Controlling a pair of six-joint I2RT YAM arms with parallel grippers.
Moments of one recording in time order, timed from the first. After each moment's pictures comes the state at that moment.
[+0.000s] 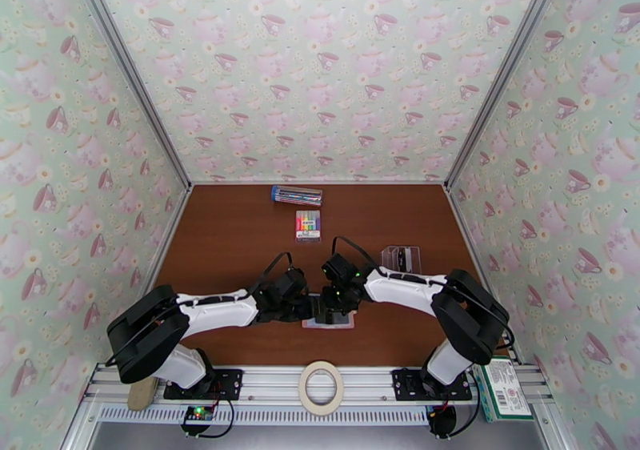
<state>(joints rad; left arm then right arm) -0.90 1.51 0.64 -0.12 0.15 -0.94 0.85 1.63 0.90 -0.50 -0.20 0.70</state>
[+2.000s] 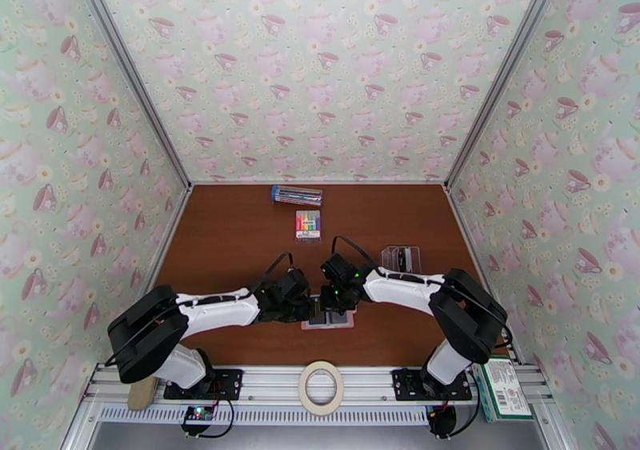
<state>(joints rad) -0.91 1.52 0.68 -0.20 0.11 -0.91 0.85 1.66 0.89 -0.45 -0.24 0.74</state>
